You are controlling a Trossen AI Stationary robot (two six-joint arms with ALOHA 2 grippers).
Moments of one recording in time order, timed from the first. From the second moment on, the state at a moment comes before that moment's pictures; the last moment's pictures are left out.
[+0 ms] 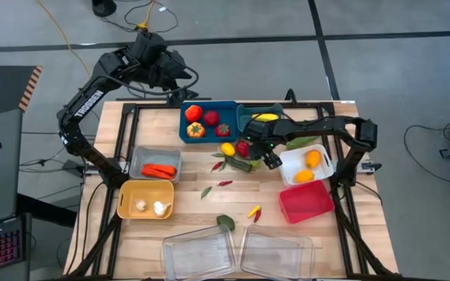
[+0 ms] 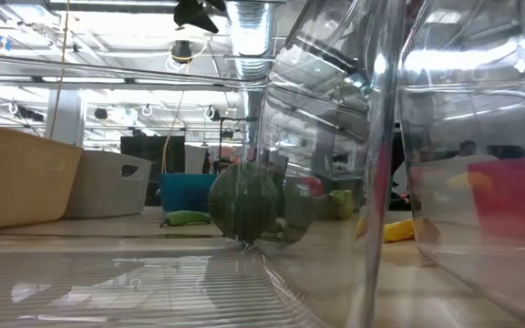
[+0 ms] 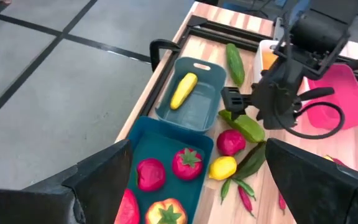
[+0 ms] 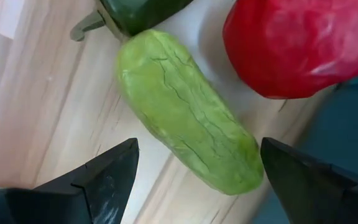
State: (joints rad) left arm 0.66 1.56 2.02 -1.15 0.24 0.15; right arm -0.29 1.74 1.14 -0.74 0.08 -0.77
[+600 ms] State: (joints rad) left arm 0.60 1.56 2.02 -1.16 0.20 0.15; right arm -0.28 1.81 1.14 -0.73 0.11 -0.75
